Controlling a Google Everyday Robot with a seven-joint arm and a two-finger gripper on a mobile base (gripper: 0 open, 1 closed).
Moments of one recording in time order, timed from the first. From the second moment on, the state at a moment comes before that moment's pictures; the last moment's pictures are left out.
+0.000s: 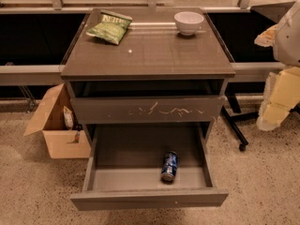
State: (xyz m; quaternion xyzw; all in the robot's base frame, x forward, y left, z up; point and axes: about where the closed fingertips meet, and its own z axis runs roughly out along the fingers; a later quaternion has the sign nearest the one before) arm 0.438 -0.215 0.981 -0.60 0.78 -0.04 0.17
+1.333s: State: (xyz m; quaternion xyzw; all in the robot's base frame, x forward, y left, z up) arm 0.468 -0.182 0.902 -0.72 0.67 0.01 0.16
